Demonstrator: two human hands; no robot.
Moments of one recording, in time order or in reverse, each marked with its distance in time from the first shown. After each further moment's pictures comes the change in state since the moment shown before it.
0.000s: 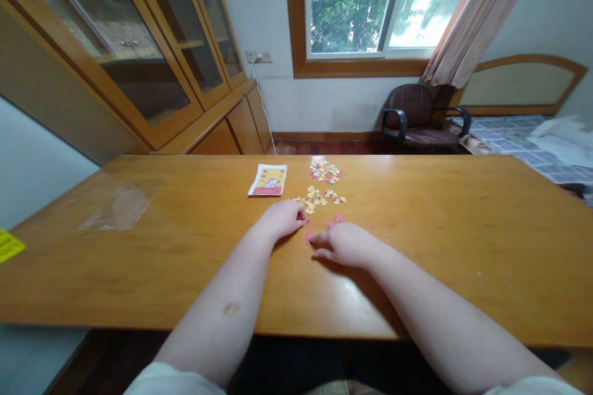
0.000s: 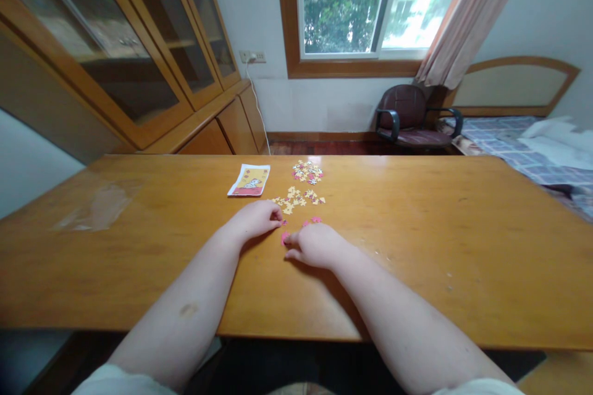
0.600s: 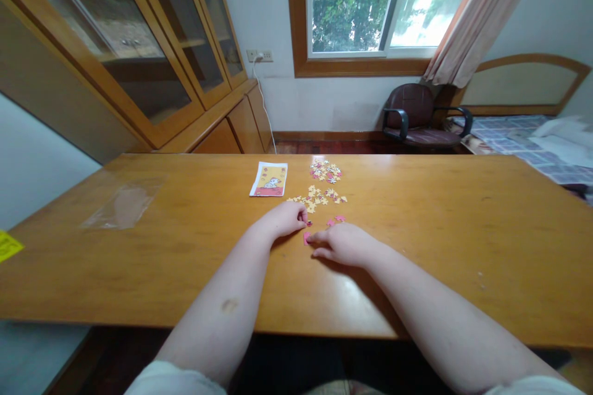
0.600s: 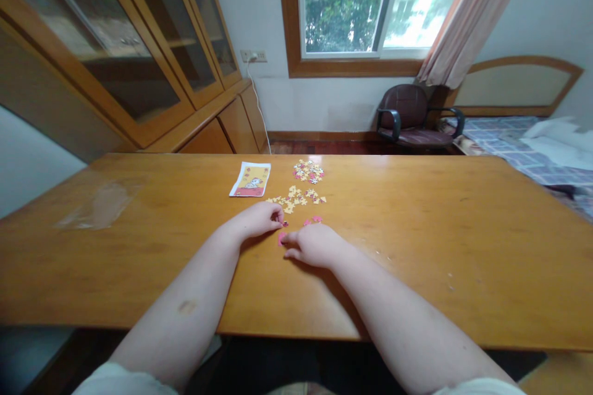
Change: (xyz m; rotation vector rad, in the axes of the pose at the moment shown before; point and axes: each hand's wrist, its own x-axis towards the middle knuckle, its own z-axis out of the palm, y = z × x) left_hand 0.003 -0.004 0.006 -0.203 -0.081 0.043; right_hand 0.005 0.003 0.007 0.046 0.012 -0.009
